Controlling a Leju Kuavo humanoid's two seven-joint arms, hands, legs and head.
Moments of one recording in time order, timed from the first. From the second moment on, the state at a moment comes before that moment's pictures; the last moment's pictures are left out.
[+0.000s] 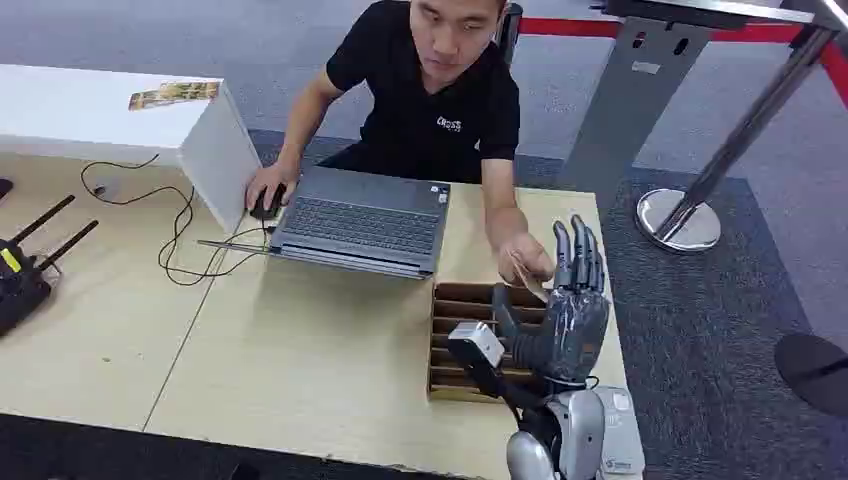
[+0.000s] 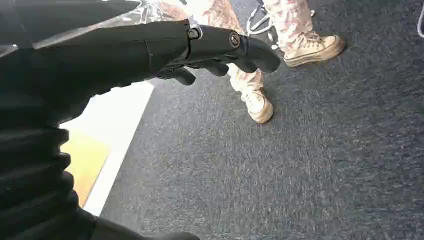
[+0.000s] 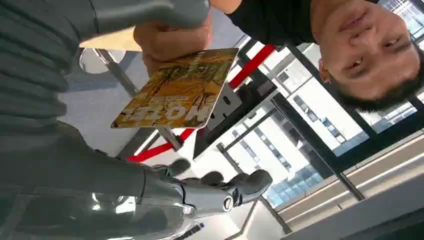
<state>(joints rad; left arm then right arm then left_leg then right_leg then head) -0.01 0.07 -0.49 -0.40 -0.45 0.70 0.65 0.01 0.24 0.21 -1.67 1.25 -0.70 0.02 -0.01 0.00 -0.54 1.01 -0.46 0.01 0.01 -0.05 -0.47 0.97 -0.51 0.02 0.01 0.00</state>
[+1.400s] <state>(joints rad) 0.00 0.08 -0.47 -0.41 -0.52 0.70 0.70 0.13 0.27 0.03 -1.73 1.15 -0.70 -0.25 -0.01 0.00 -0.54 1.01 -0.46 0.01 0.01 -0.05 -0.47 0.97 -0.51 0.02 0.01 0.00</state>
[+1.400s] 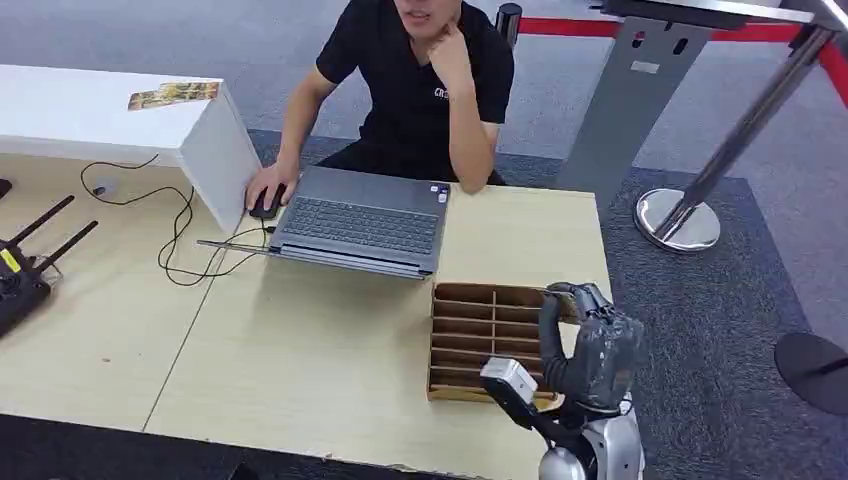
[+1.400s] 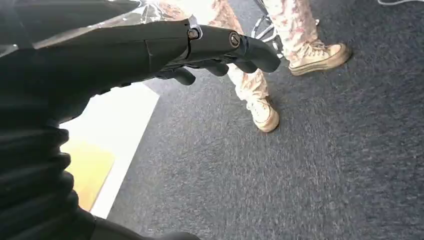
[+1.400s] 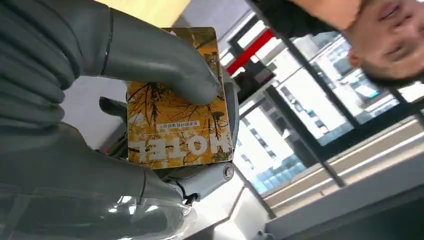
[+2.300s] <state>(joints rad) 0.00 0.05 -0.33 -0.40 -0.57 0.70 0.70 0.27 0.33 -0.25 -1.75 1.23 -0.70 -0.18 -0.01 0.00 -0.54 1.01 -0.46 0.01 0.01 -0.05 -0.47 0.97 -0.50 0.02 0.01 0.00</state>
